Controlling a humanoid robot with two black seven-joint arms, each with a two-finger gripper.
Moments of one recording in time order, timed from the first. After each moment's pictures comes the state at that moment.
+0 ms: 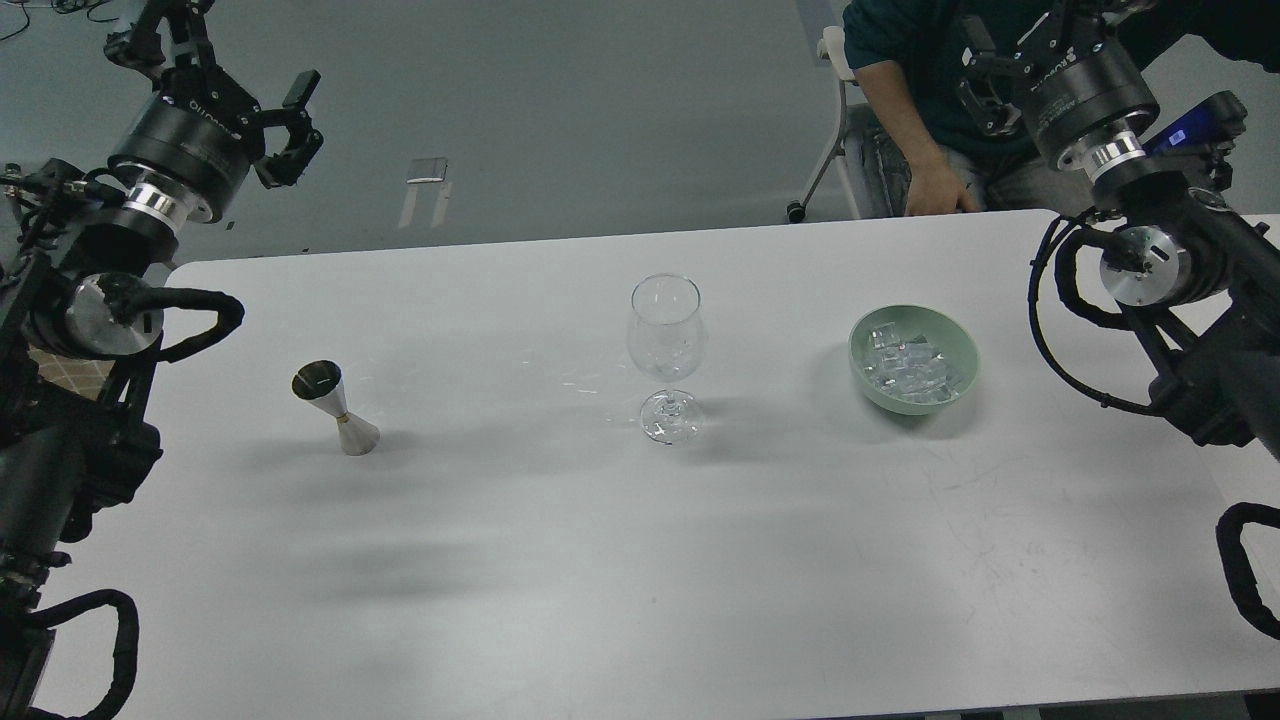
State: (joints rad) left arm -0.67 0.38 -1.36 -0.94 0.51 -0.35 -0.04; right arm 0.84 -0.31 0.98 0.74 -0.44 0.27 0.38
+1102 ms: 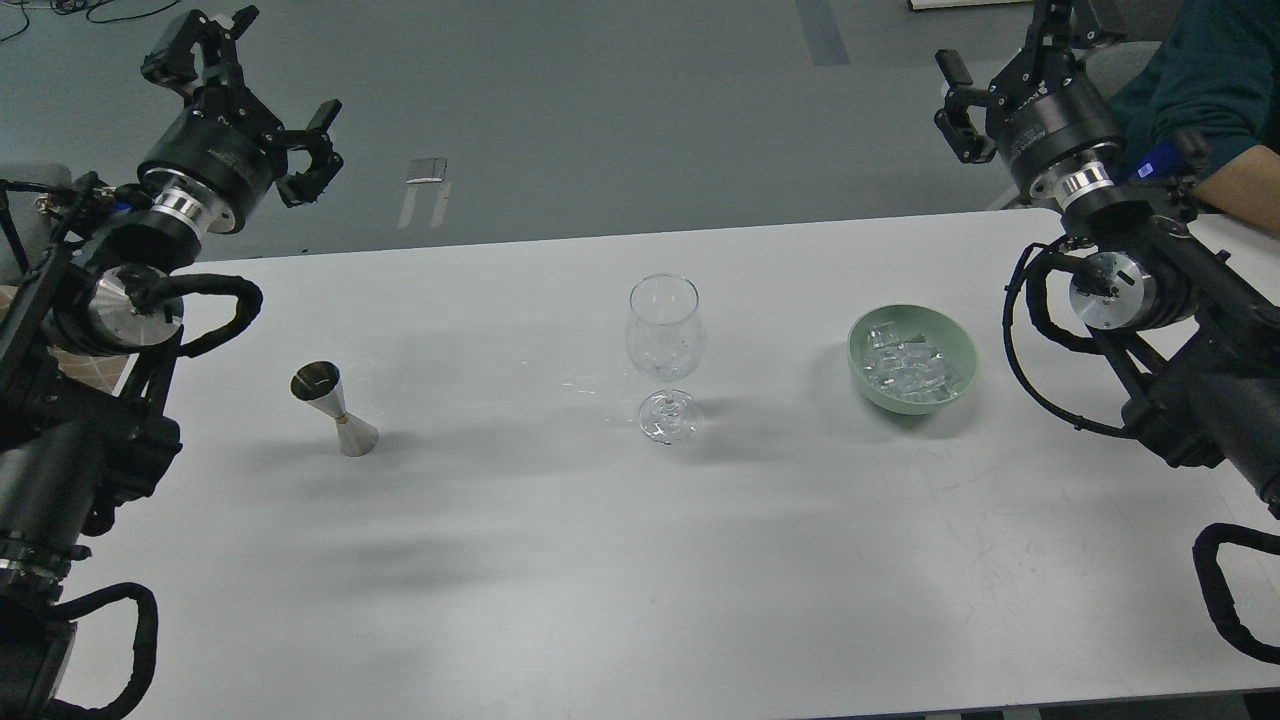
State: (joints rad) left arm -0.69 0.37 -1.37 -0.94 0.49 -0.26 0.07; right arm 0.81 -0.28 0.99 0.75 -0.44 0.23 0.39
